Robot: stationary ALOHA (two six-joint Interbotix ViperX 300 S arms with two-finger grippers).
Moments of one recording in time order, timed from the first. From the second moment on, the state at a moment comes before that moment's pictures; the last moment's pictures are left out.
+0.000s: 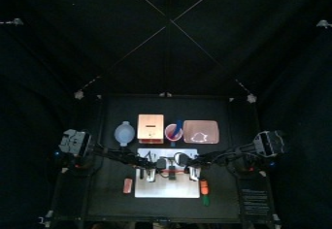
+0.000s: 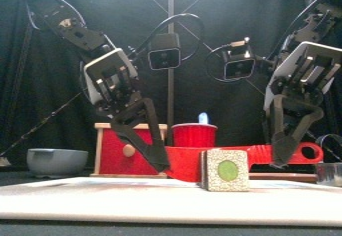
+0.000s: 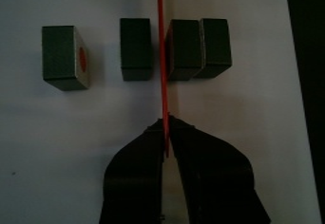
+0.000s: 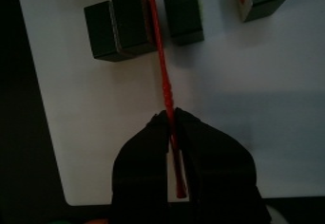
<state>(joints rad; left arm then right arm) -0.19 0.20 0.60 -0.19 0.07 0.00 0.14 -0.07 0.84 0.32 0.28 0.04</state>
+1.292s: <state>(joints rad) -0.24 0.16 0.53 -0.17 0.14 0.00 0.18 -0.16 0.83 0.34 0.31 0.04</state>
